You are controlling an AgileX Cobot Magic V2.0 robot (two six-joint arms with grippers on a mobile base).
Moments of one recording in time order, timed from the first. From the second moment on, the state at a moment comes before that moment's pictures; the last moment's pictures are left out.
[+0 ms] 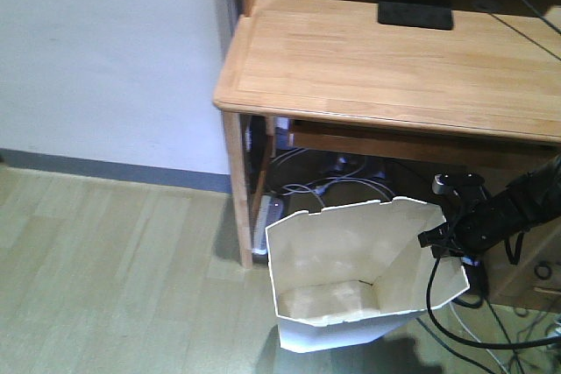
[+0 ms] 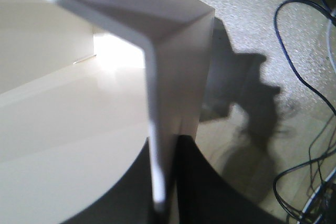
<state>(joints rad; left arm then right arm) 0.01 -0.02 0.03 -0.01 0.14 -0.05 -0.18 2.35 -0.99 0.98 0.36 -1.29</state>
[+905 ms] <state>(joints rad) 0.01 -0.02 0.03 -0.01 0.14 -0.05 -0.18 2.35 -0.99 0.98 0.36 -1.29</state>
